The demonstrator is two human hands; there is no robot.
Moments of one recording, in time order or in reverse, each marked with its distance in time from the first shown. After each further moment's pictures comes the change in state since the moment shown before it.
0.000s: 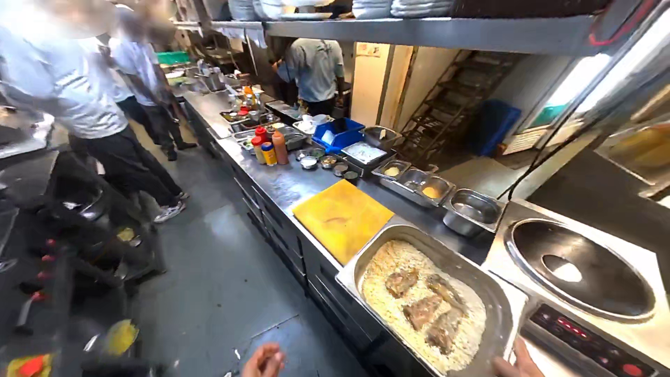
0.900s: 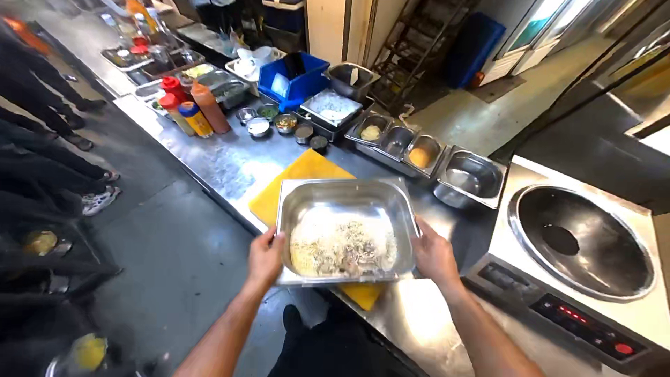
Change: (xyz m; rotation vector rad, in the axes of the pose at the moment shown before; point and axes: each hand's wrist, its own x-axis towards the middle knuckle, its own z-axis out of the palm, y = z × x) left_hand 0.243 0.193 0.086 0.114 -0.006 0.141; right_hand 0.177 -0.107 0.133 -0.765 0.108 -0.374
